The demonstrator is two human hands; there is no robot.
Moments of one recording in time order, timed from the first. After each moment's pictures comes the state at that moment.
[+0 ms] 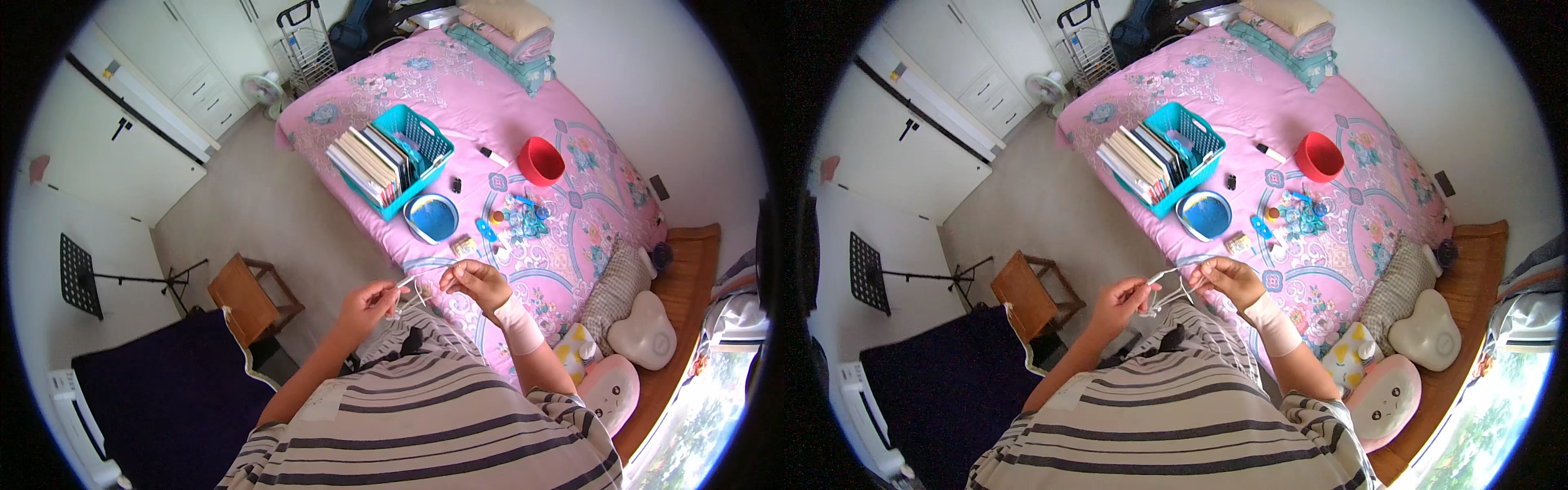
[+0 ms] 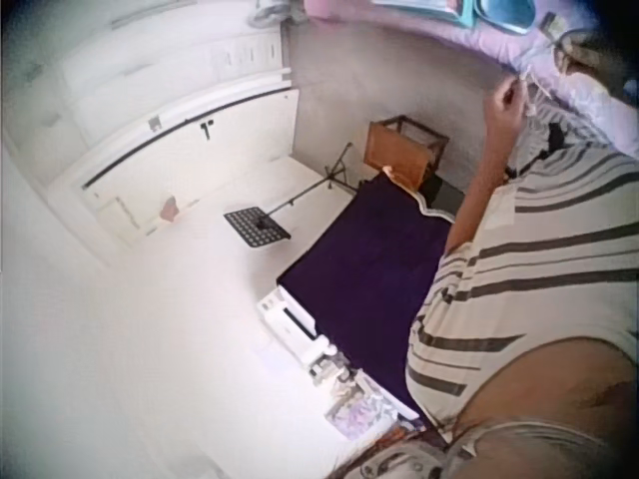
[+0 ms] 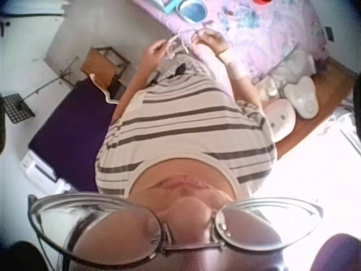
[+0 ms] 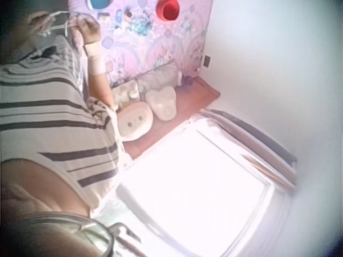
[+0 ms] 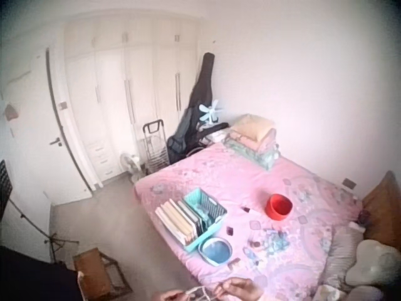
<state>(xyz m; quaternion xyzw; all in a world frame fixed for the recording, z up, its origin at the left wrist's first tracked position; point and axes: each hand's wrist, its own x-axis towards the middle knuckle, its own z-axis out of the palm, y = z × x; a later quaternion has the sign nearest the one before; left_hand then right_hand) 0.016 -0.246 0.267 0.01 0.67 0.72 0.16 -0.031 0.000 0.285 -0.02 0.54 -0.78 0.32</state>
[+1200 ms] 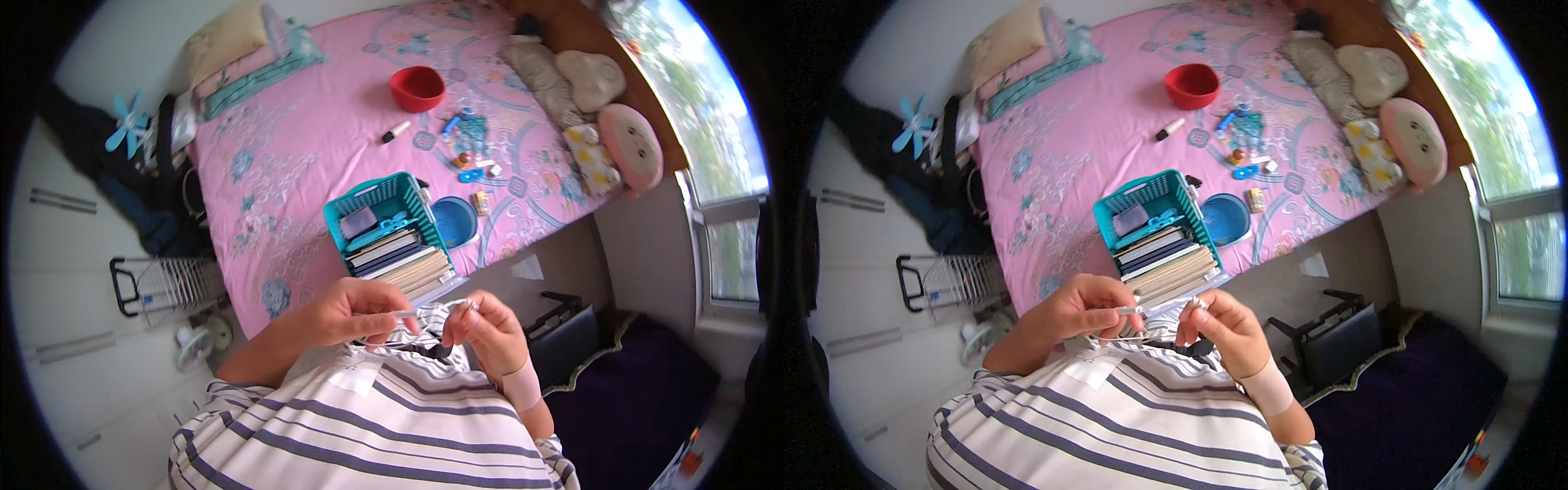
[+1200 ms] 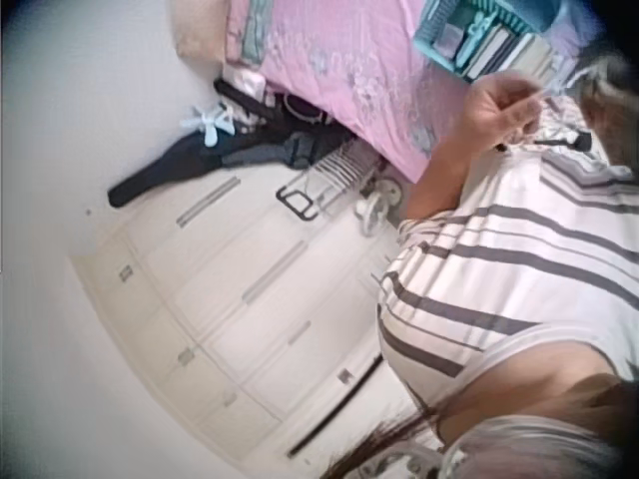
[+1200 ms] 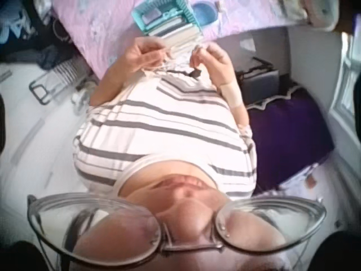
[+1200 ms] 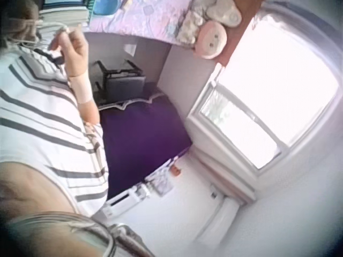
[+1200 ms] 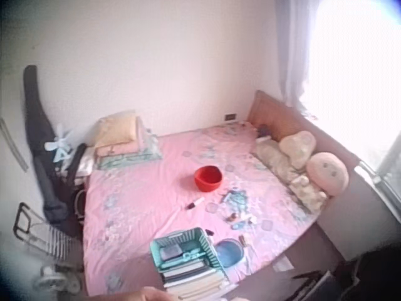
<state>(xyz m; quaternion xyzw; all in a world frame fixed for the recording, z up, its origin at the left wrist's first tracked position) -0.528 -0.349 0.380 0.39 0.26 0.37 0.80 -0.277 -0.319 0.373 0.28 0.33 -0.84 -0.32</state>
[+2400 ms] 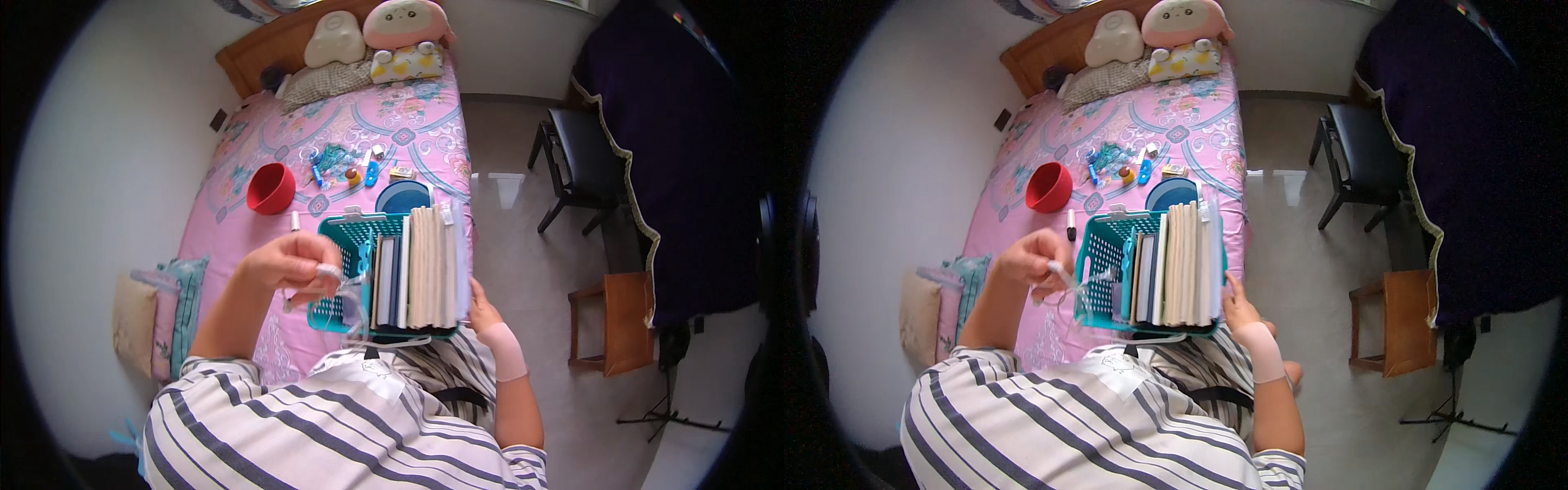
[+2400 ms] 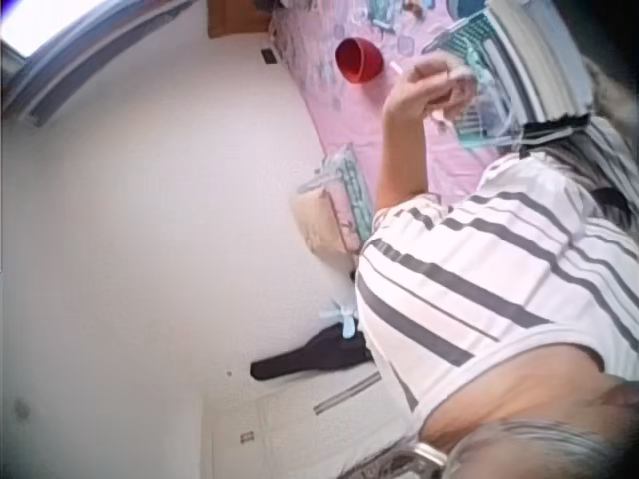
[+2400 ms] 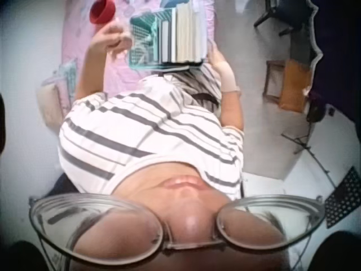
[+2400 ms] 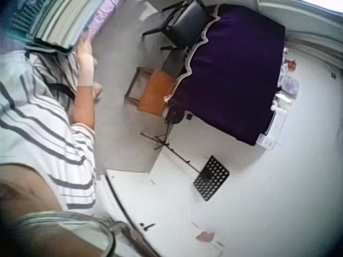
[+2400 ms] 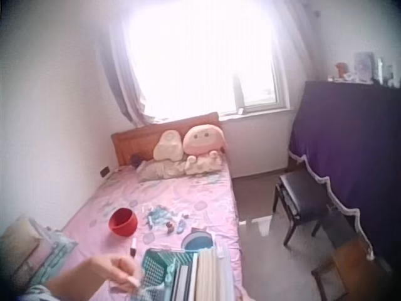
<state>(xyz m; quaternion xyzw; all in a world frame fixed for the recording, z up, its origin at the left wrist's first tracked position) -0.585 -0.197 0.236 0.51 -0.05 -0.16 0.84 -0.411 -0.460 -0.031 0.75 0.20 -0.45 -0.44</state>
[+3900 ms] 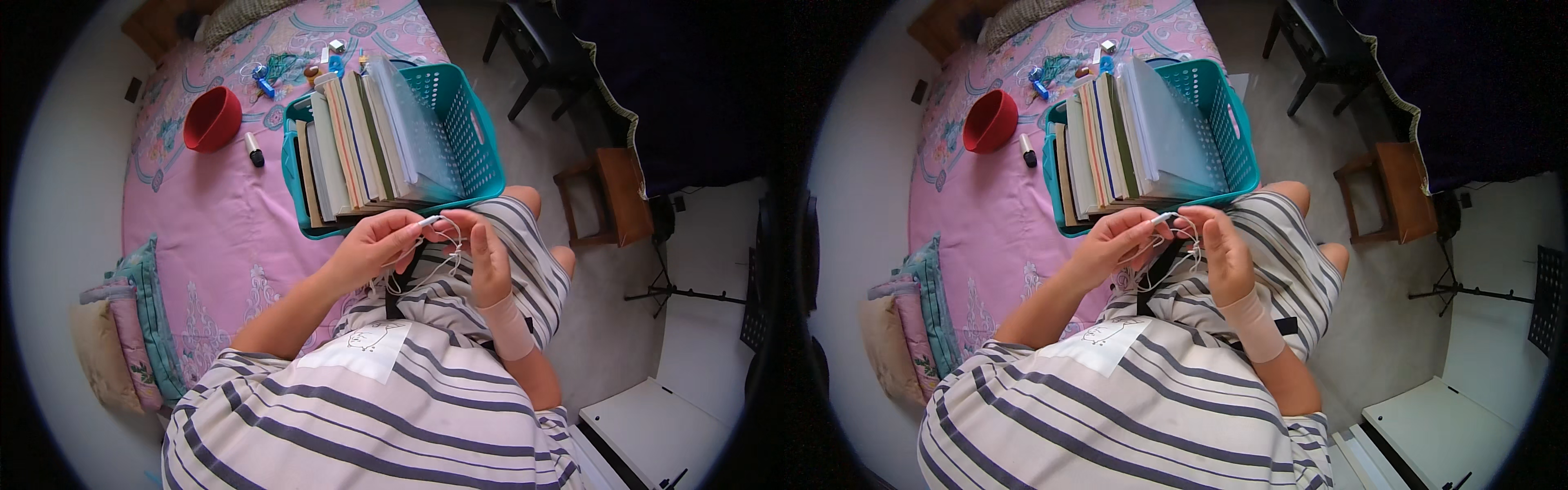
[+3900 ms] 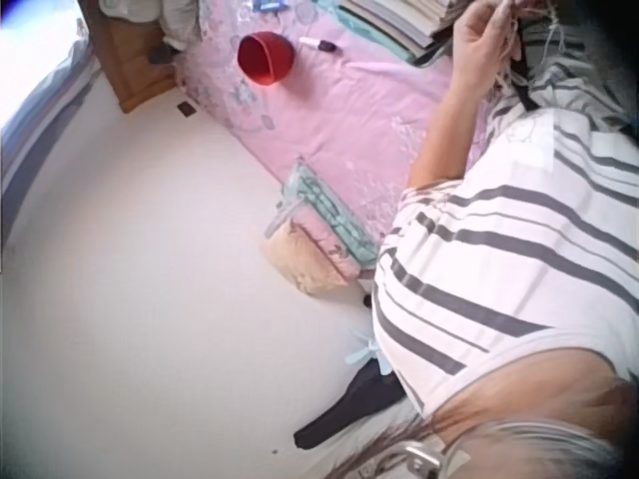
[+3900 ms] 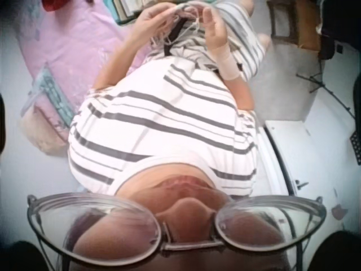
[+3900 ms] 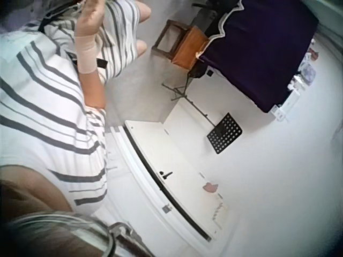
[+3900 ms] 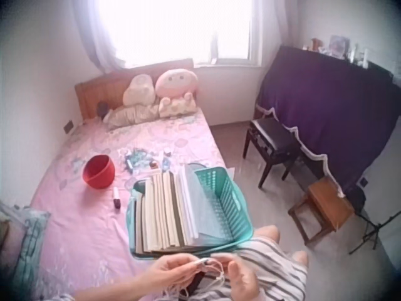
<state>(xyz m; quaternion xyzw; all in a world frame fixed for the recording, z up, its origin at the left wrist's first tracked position) -0.703 -0.240 0.053 0.54 0.08 -0.09 0.83 -0.629 -0.416 0.027 0.61 0.20 -0.24 -0.73</state>
